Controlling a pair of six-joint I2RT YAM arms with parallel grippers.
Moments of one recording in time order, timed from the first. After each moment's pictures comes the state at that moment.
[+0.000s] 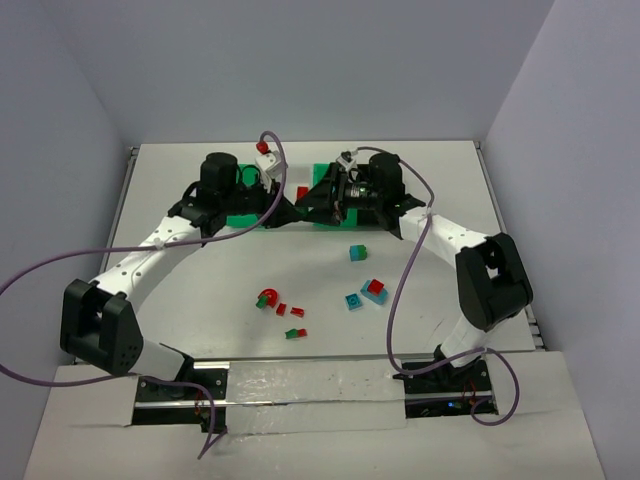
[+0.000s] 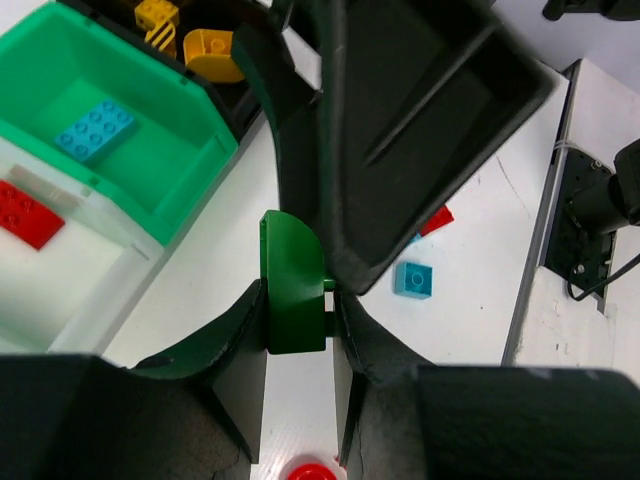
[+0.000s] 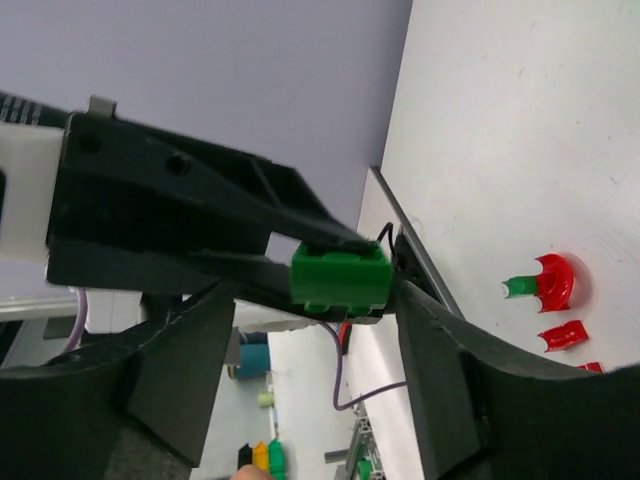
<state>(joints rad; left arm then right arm) -0.45 1.44 1.15 -0.16 0.73 0.03 0.43 1.66 1.10 0.29 -0.92 1.21</state>
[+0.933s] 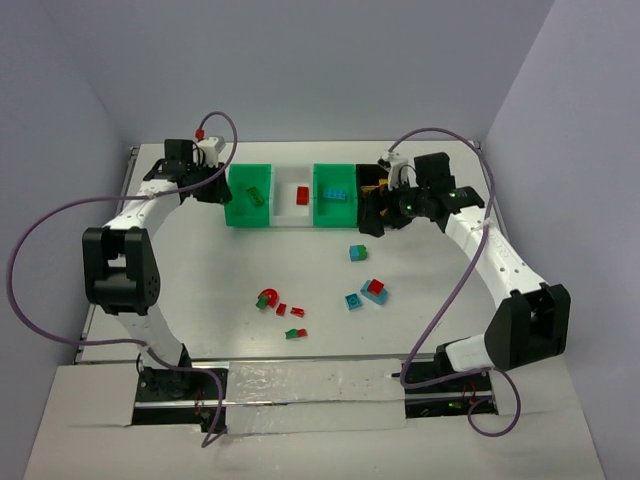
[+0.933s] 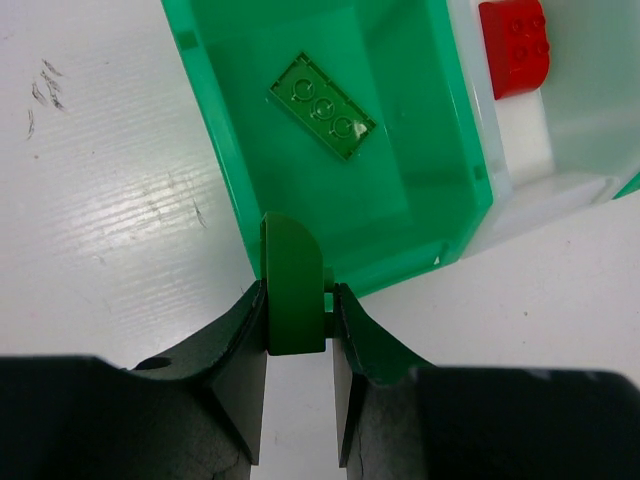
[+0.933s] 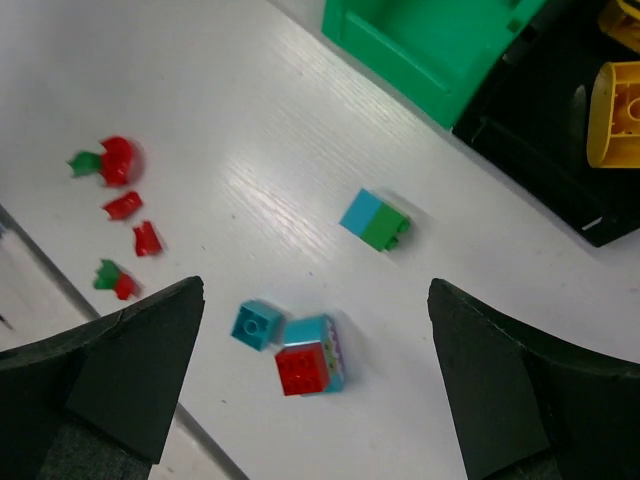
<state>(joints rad) -0.07 1.80 1.38 -0.40 0.34 0.06 0.23 1.38 1.20 -0.64 -0.53 -0.10</state>
